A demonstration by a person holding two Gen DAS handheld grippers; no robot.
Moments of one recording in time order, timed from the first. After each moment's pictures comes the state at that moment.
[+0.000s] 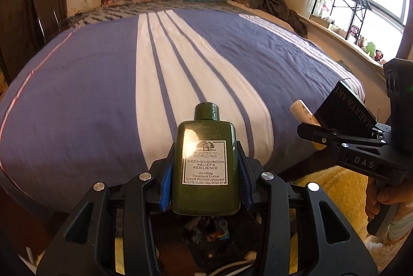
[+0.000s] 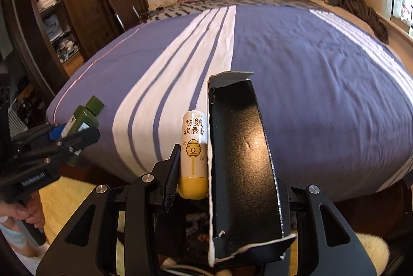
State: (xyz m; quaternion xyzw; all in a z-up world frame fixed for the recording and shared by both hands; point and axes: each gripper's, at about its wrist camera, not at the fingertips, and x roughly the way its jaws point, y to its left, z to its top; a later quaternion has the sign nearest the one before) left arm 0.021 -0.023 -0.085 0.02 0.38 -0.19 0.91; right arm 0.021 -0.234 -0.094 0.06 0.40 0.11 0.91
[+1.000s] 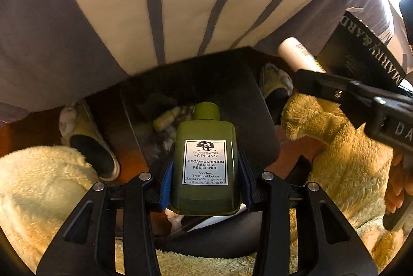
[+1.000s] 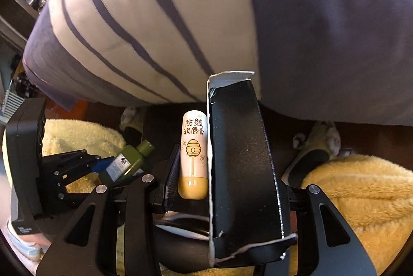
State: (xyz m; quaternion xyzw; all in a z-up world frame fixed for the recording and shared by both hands) left arm 0.018 -0.039 -0.313 0.01 0.63 -0.20 0.75; right arm 0.018 -0.199 -0.264 0.08 0.59 0.13 0.79
